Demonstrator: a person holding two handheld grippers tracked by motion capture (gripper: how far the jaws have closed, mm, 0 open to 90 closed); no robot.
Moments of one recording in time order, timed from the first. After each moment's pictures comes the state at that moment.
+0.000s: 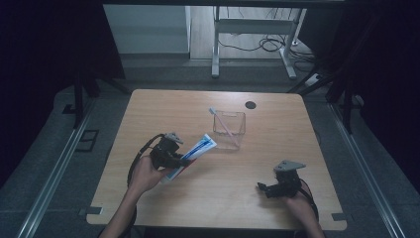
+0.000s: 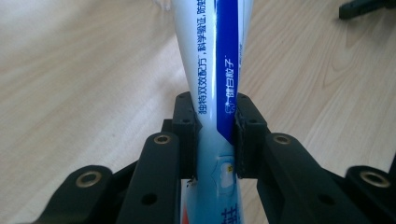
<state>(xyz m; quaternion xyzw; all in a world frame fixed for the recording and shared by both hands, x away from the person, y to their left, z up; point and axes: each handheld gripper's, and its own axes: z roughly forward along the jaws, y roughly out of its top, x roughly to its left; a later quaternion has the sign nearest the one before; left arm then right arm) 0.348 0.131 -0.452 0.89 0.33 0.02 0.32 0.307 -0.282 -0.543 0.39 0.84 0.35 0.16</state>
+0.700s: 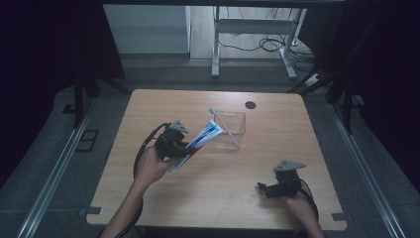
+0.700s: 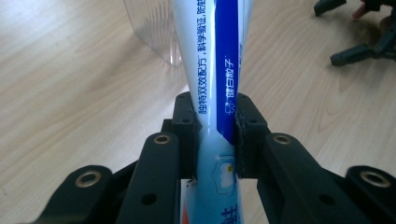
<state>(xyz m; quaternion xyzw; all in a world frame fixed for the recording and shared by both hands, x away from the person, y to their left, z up) 0.359 0.112 -0.420 0.88 0.33 0.06 0.35 0.307 -0.282 -0.543 0.39 0.84 0.35 0.16</state>
